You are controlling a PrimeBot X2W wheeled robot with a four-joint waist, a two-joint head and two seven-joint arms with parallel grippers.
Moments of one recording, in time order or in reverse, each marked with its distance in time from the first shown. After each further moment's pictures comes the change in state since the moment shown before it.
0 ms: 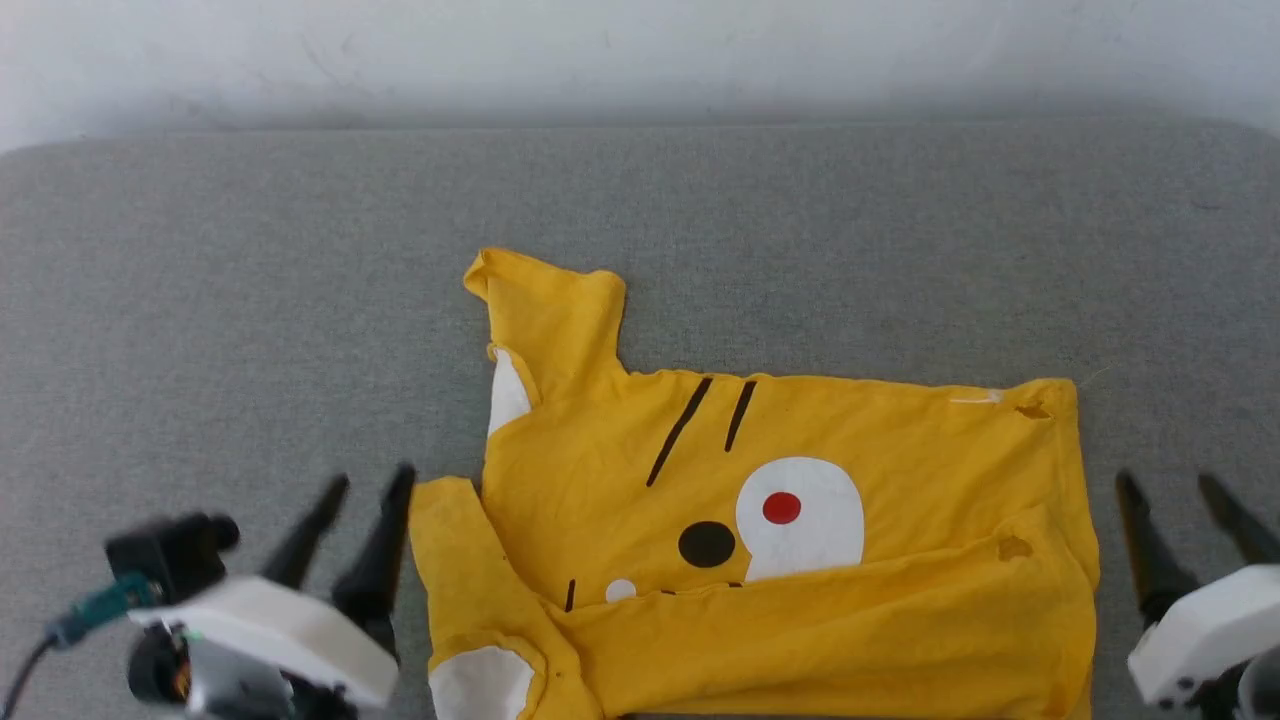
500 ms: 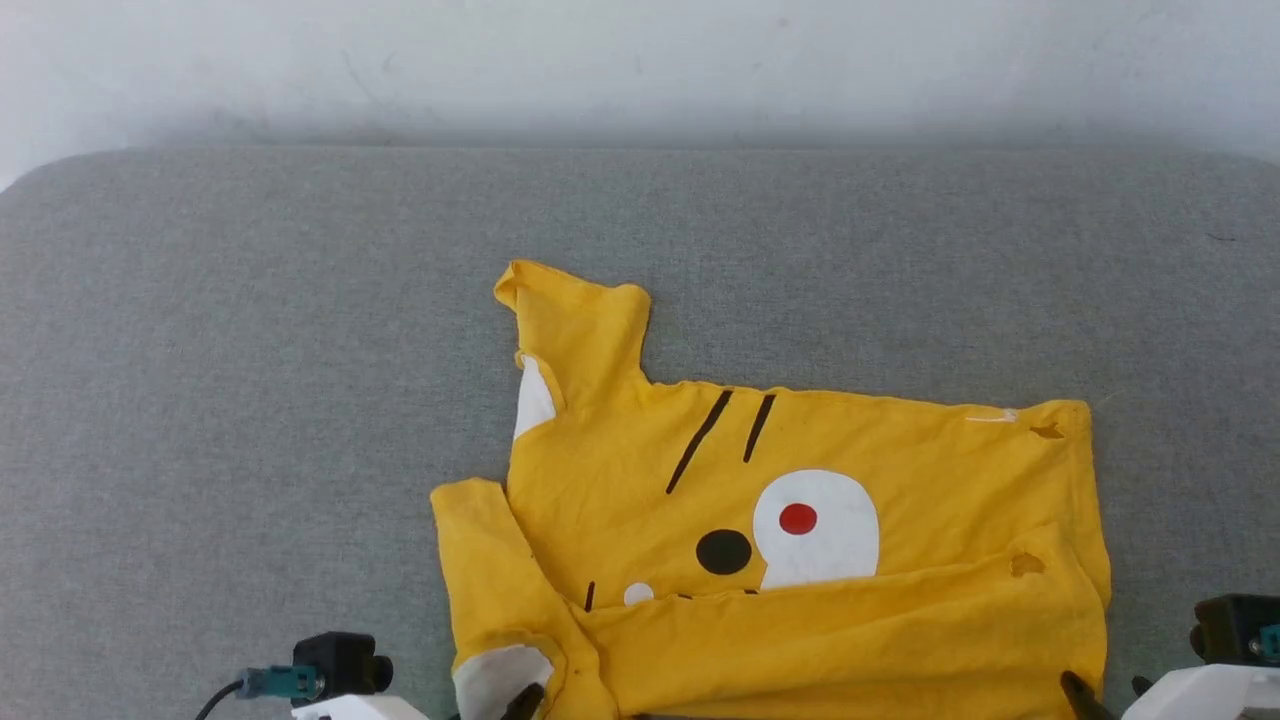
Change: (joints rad) left arm 0.099 -0.027 -0.146 0.110 -0.117 0.014 0.276; right arm 0.126 0.001 0.014 0.078 0.054 0.000 0.330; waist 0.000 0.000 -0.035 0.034
